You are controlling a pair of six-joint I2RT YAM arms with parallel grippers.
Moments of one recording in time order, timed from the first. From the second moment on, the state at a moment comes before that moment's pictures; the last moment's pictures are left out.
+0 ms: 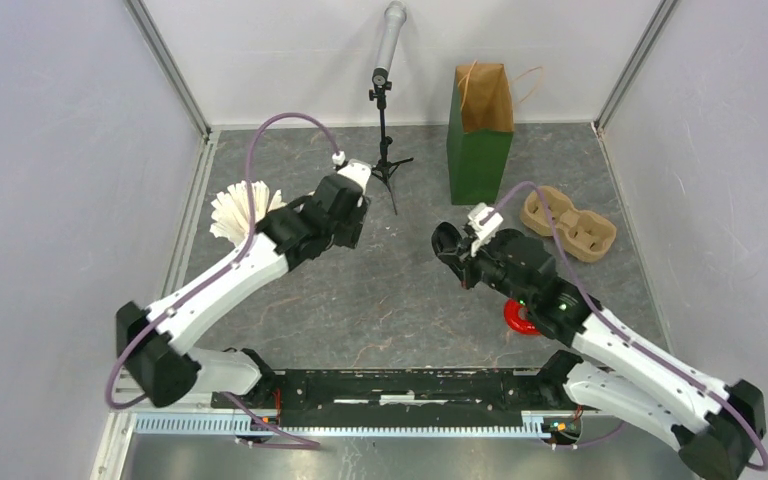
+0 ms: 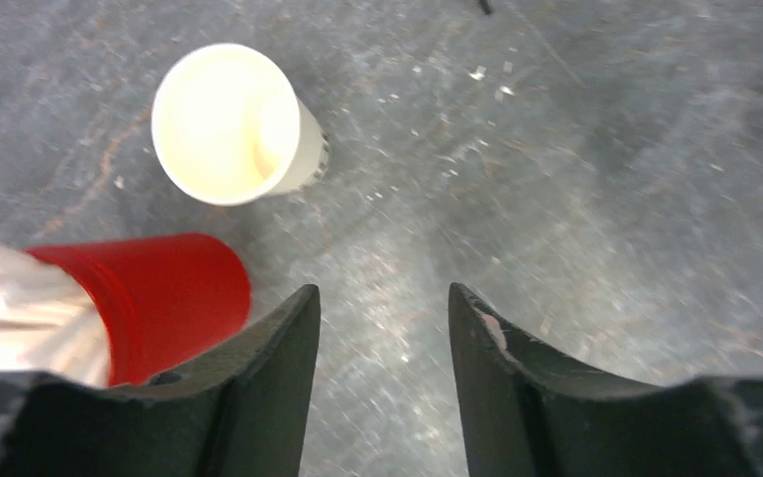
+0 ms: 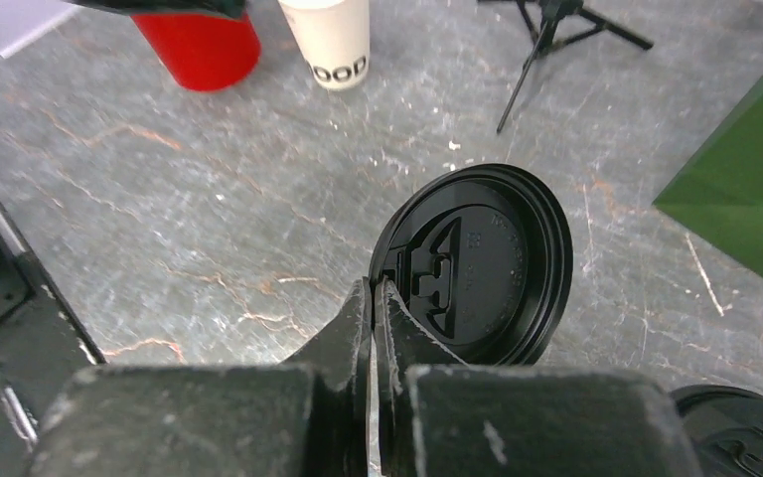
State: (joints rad) left arm -0.77 1.25 1.19 -0.70 -0.41 -0.21; right arm 0.76 0.86 0.61 -0.04 -0.05 0.07
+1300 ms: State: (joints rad) left arm -0.55 1.68 1.35 -0.68 -0.15 -0.01; right arm 0.76 0.49 0.61 -0.27 -0.06 0.08
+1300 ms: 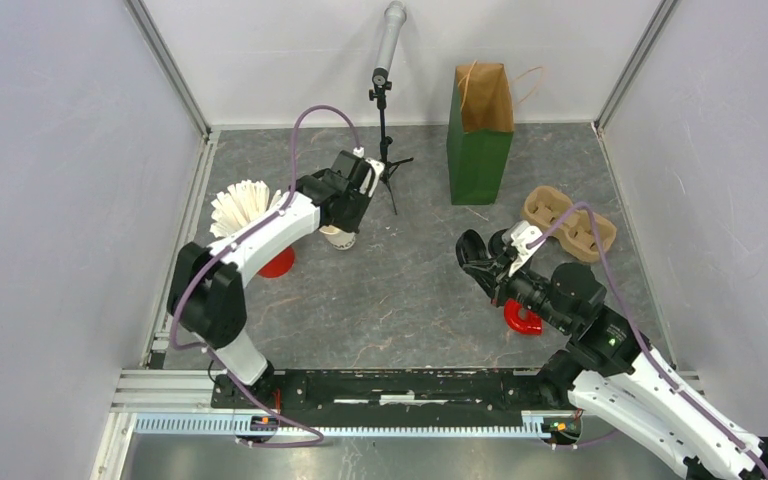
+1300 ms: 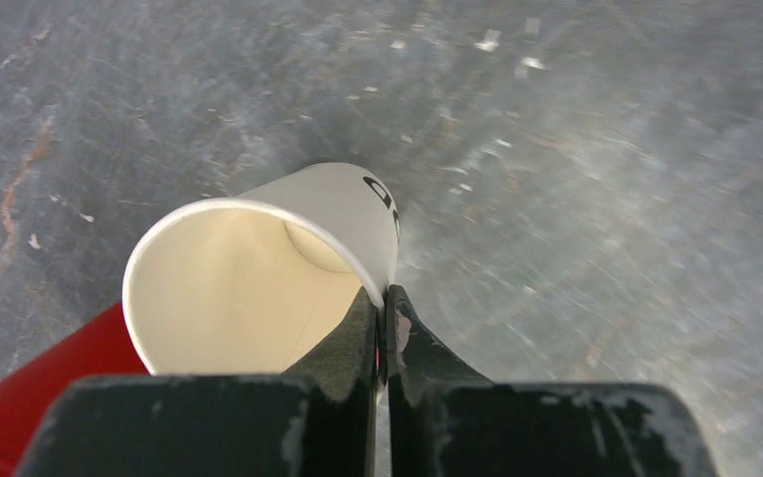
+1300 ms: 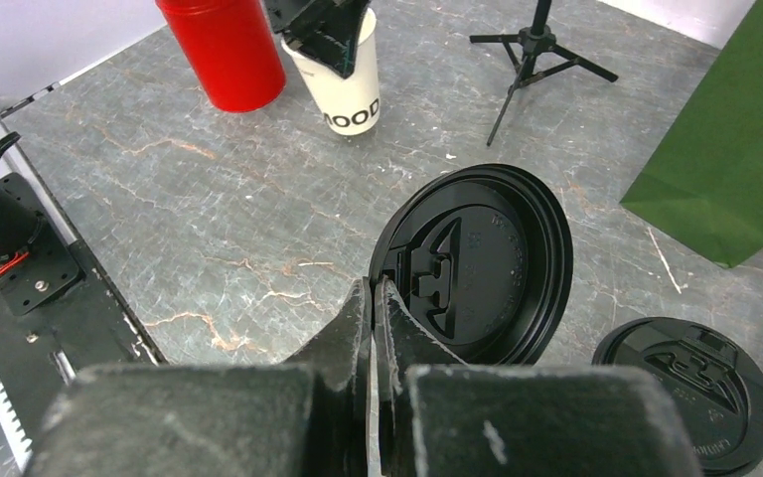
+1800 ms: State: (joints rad) left arm -1.12 1.50 1.20 -0.70 -0.28 -0.31; right arm 0.76 0.32 0.55 -0.33 0.00 0.13
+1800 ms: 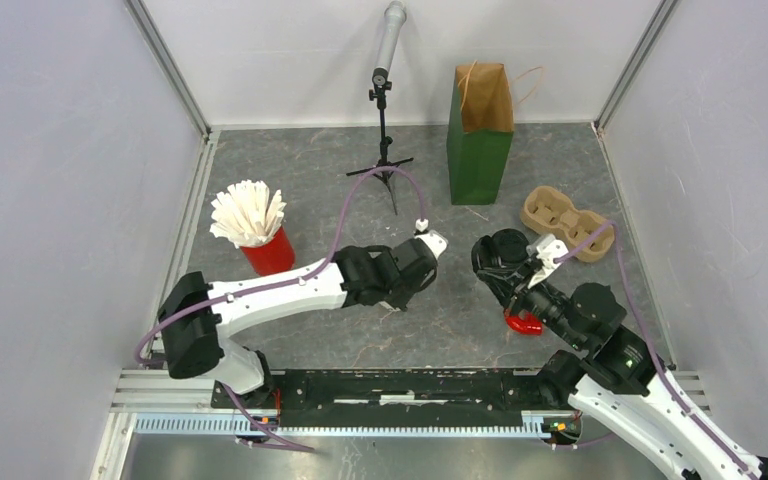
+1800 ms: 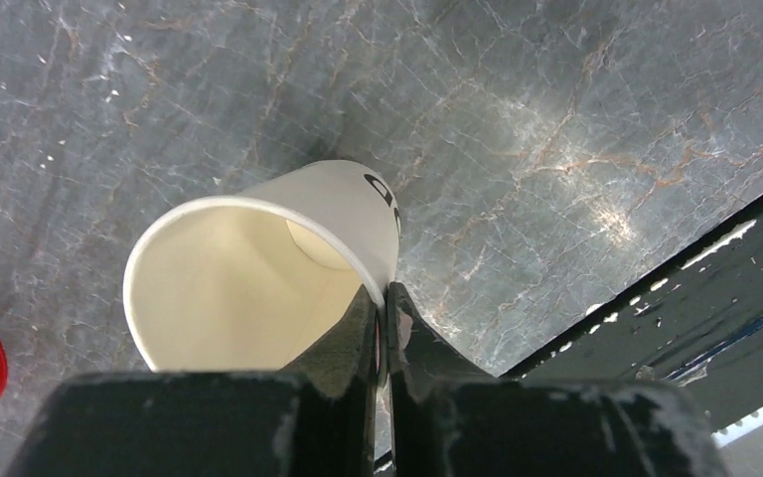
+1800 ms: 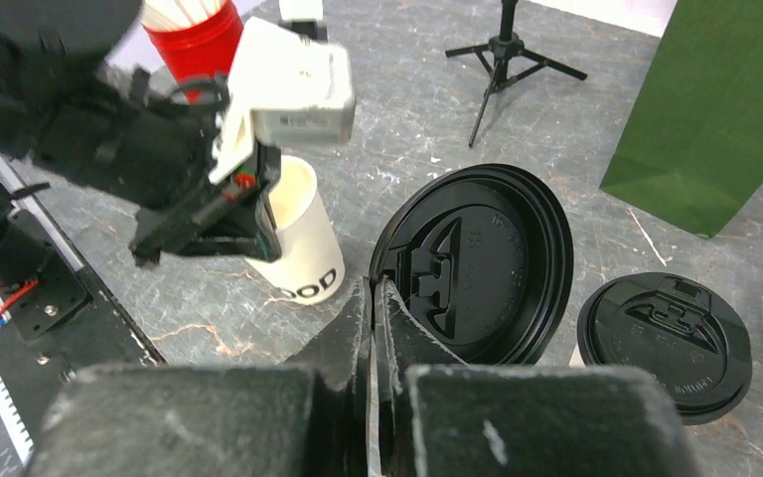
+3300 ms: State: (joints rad) left arm -1.20 0.82 0.85 -0.39 0.23 0.55; right arm 0.76 0.57 0.53 -0.15 -0.73 0.22
